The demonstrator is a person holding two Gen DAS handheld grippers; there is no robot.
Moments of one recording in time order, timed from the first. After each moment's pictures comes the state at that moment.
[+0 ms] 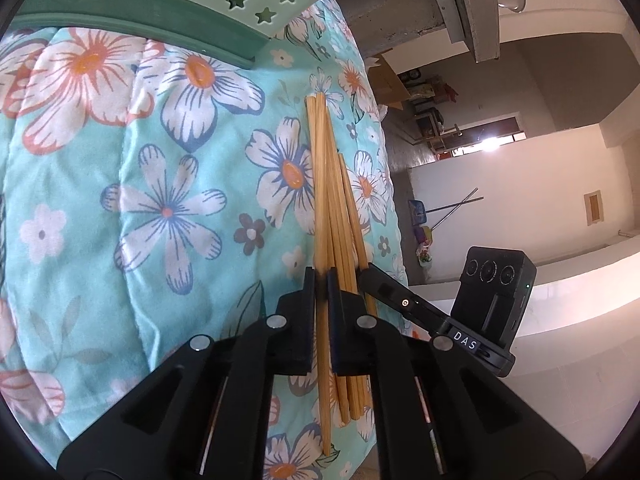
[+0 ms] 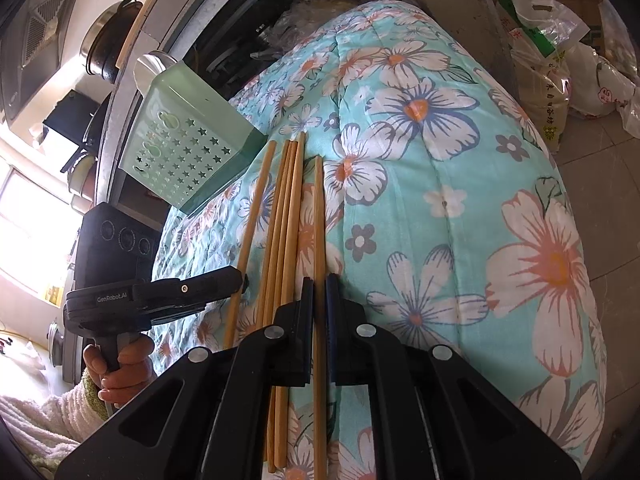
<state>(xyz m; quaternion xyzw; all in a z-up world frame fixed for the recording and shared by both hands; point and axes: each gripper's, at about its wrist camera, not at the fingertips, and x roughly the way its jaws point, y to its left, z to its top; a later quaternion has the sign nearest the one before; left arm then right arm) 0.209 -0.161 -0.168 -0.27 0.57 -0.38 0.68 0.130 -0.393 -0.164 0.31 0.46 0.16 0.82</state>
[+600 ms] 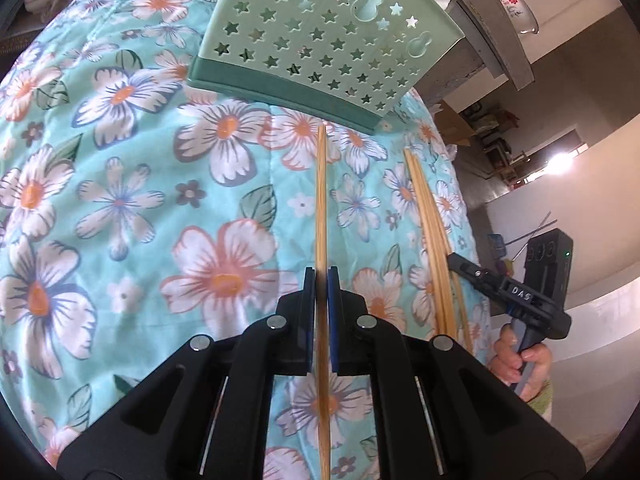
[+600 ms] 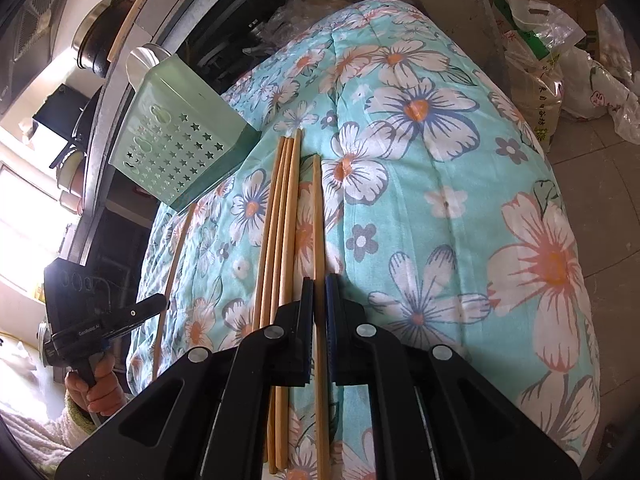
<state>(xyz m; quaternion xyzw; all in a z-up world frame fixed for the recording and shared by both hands) 0.161 -0.064 -0.132 -0.17 0.53 -0.24 0.80 0.132 -0.386 -0.160 0.29 0.47 0.14 0.82</state>
